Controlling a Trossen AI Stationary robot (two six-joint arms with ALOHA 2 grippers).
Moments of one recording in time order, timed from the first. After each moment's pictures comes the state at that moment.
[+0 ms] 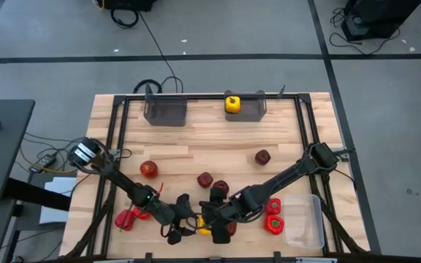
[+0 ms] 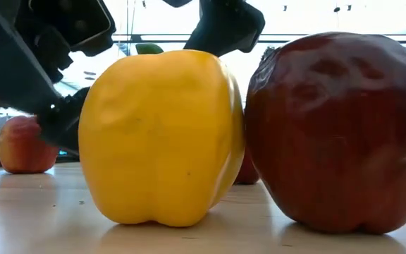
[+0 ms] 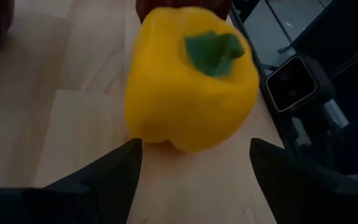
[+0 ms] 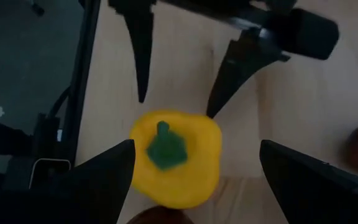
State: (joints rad) left arm -0.64 1.83 0.73 0.57 -0.22 -0.58; right arm 0.49 2.07 1.67 -0.56 0.14 0.45
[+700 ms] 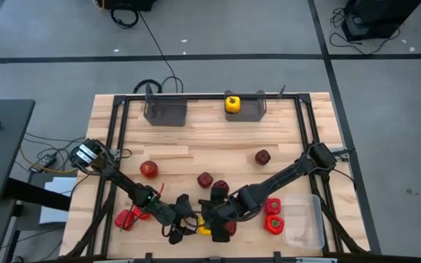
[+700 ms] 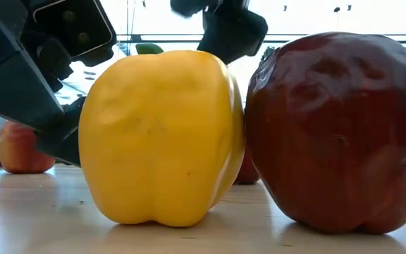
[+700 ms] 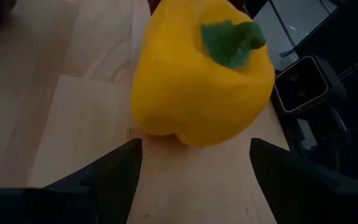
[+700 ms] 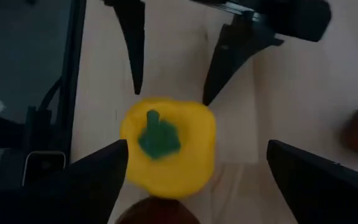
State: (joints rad) left arm -0.63 1.84 0.73 0.57 -0.23 -0.64; right arm 0.48 2.08 1.71 -0.65 0.13 0.48
